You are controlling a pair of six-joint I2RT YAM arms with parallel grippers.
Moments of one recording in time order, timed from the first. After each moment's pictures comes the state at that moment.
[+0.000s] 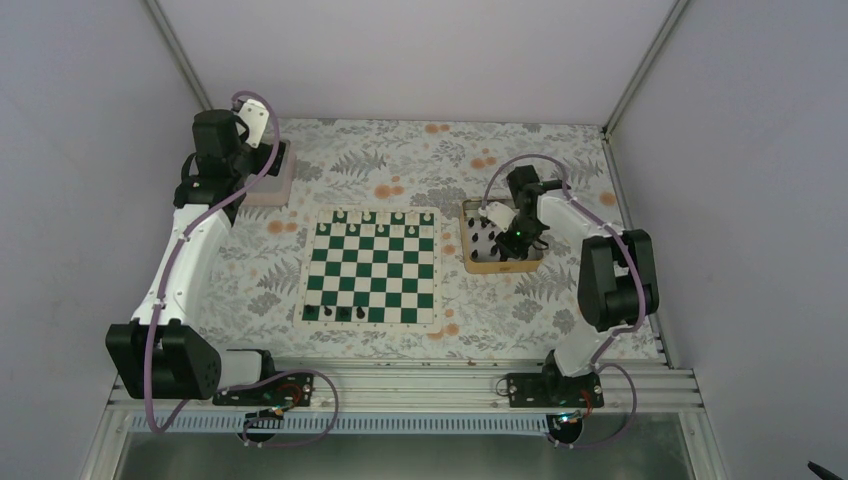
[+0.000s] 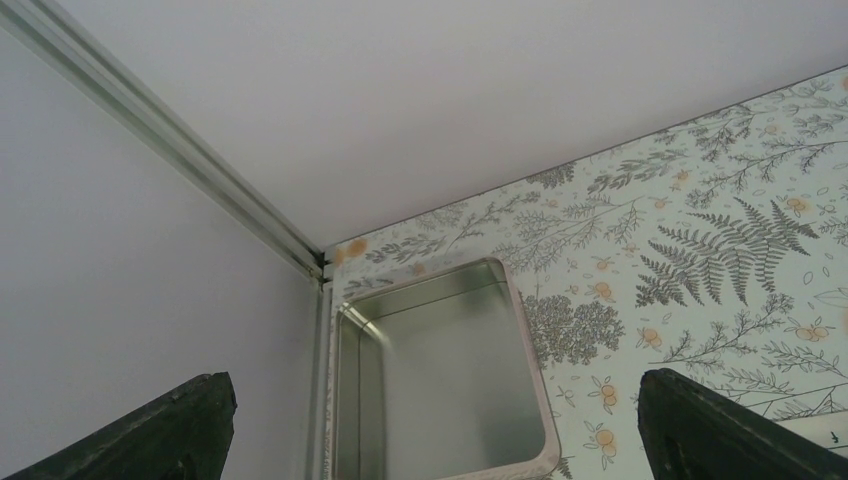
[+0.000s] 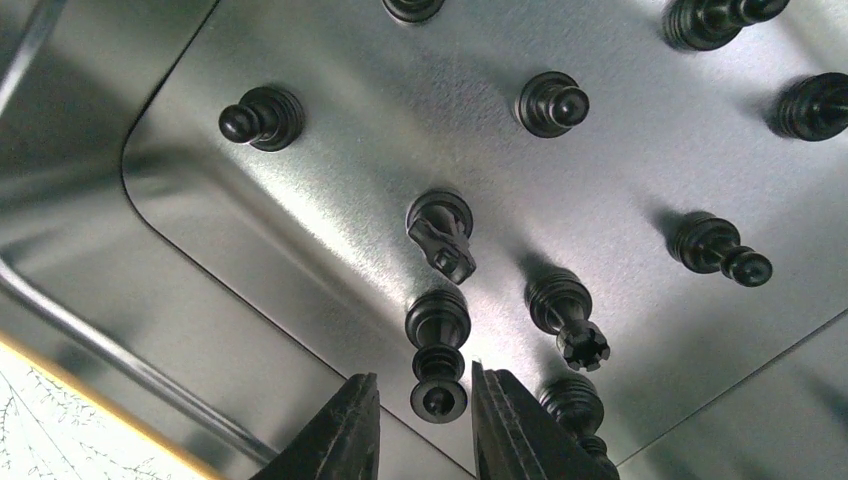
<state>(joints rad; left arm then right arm) 0.00 1.30 1.24 -0.37 -0.10 0.36 0.22 1.71 1.17 -0.91 -0.08 -0.60</state>
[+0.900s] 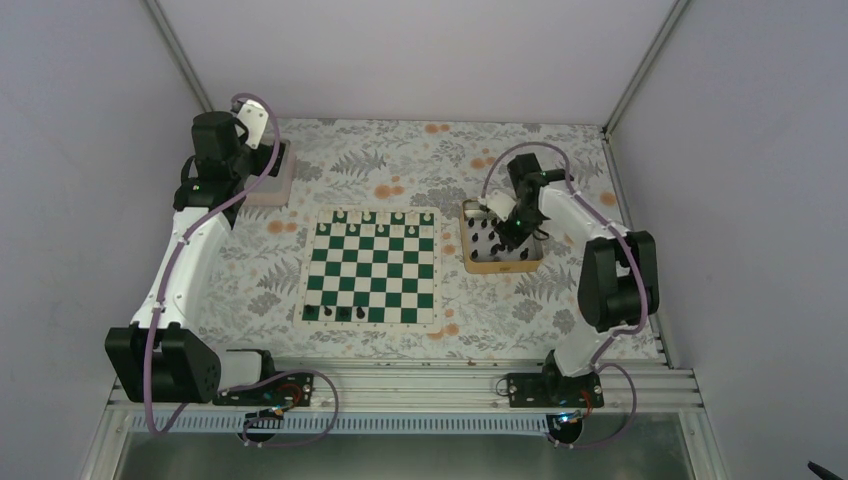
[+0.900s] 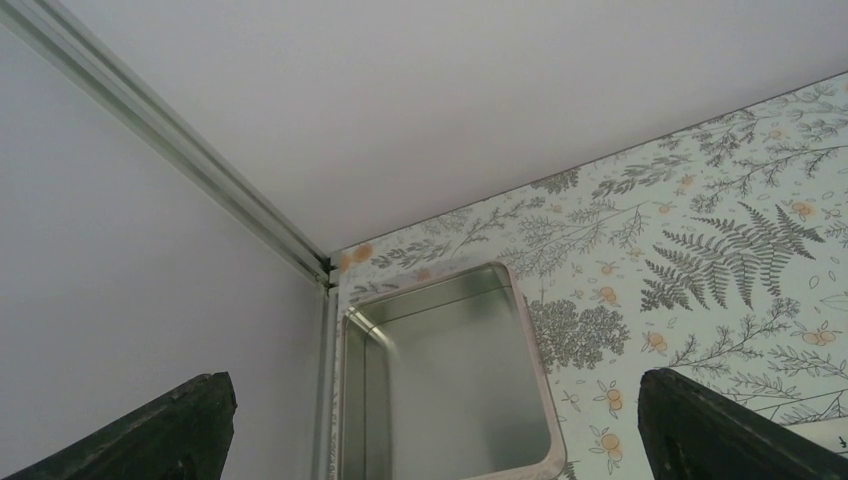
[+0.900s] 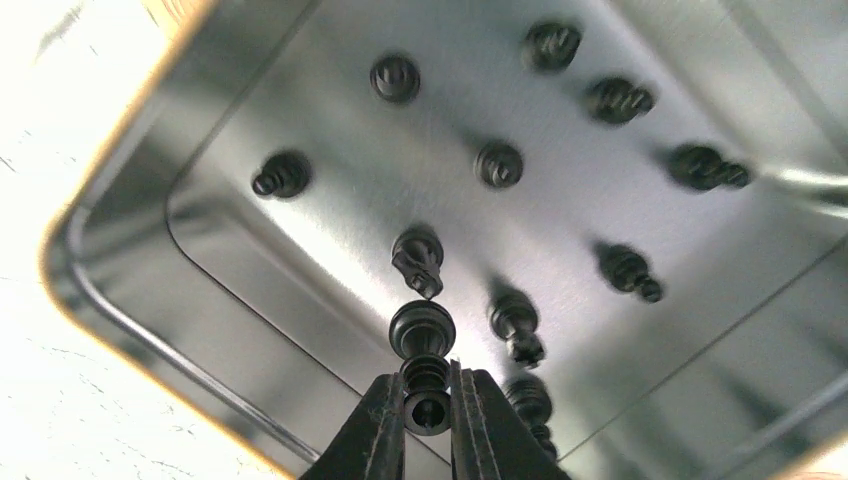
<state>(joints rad) 0.00 1.28 1.23 -0.35 -0.10 0.37 0.22 1.72 1.24 -0.95 -0.10 -0.59</state>
